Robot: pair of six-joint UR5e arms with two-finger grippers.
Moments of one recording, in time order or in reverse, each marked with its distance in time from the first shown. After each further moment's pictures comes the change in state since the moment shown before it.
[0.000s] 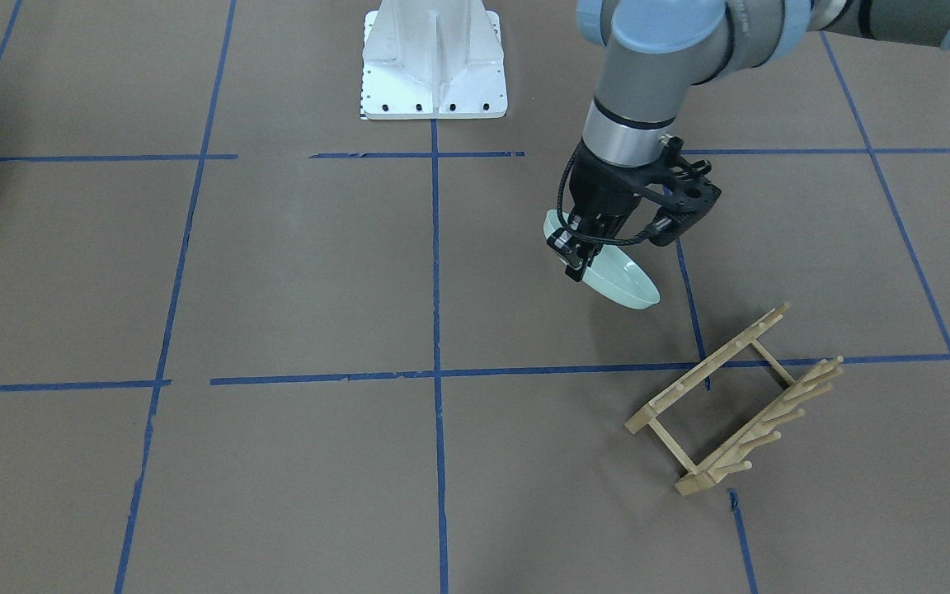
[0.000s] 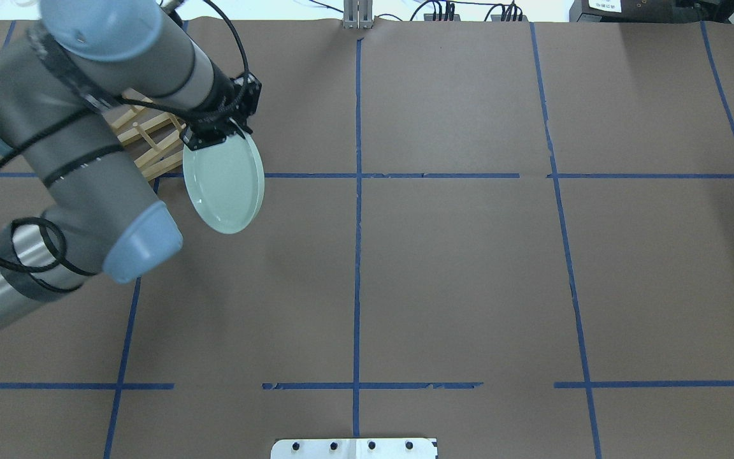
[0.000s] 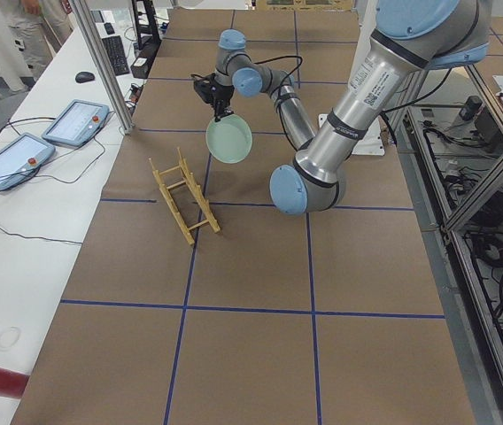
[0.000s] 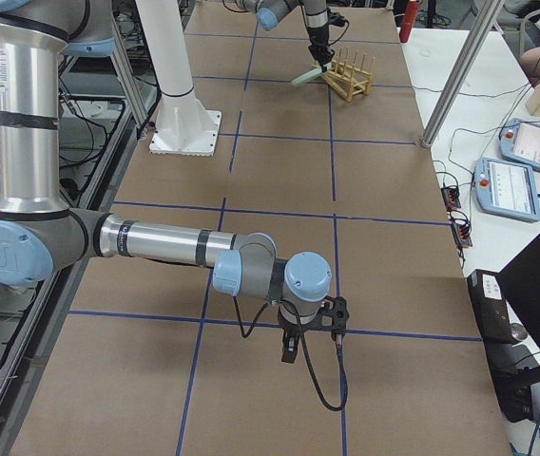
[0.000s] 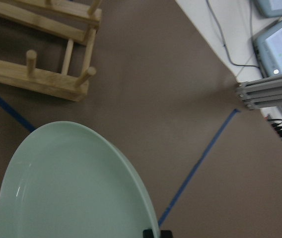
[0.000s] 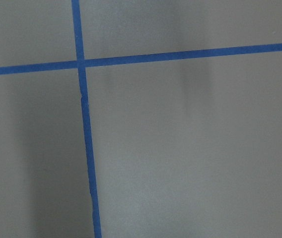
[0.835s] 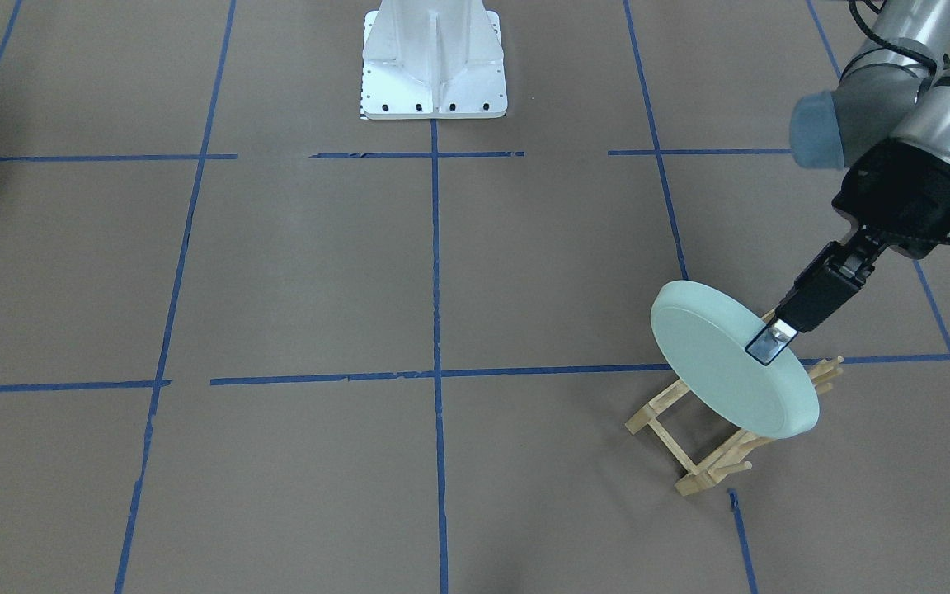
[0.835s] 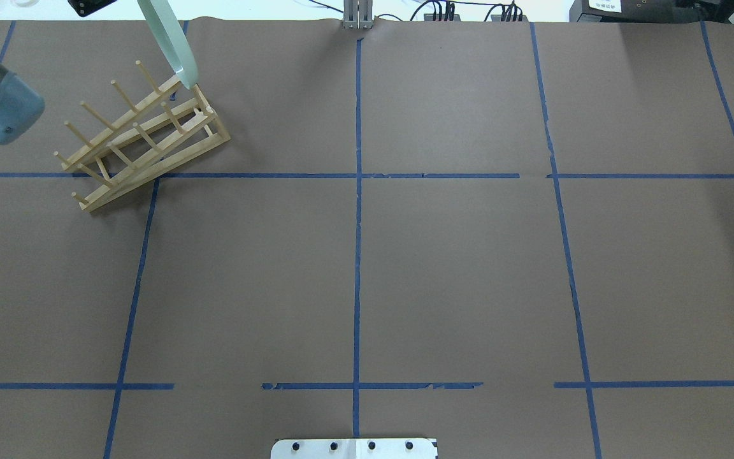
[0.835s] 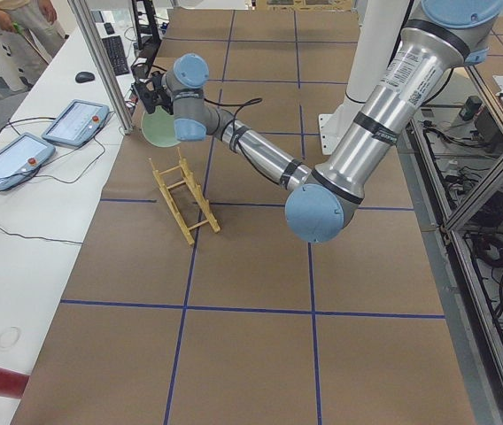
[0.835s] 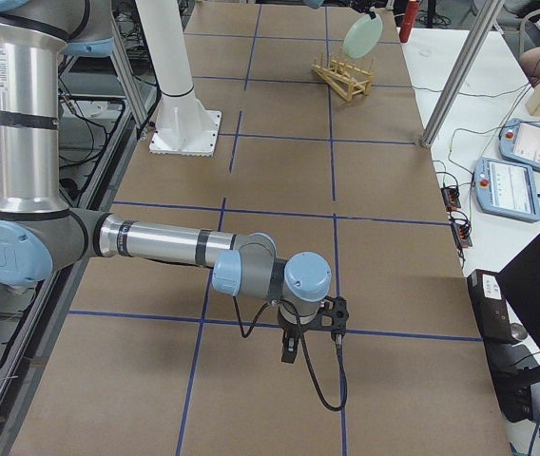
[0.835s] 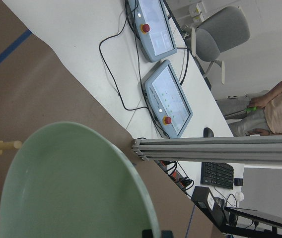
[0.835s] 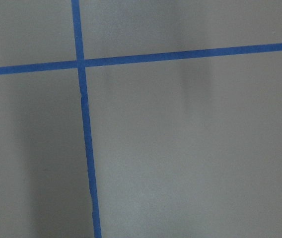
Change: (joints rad) left arm -0.430 0.152 0.164 -1.014 -0.279 -0.248; right arm 0.000 0.000 0.000 0.000 0.000 0.000
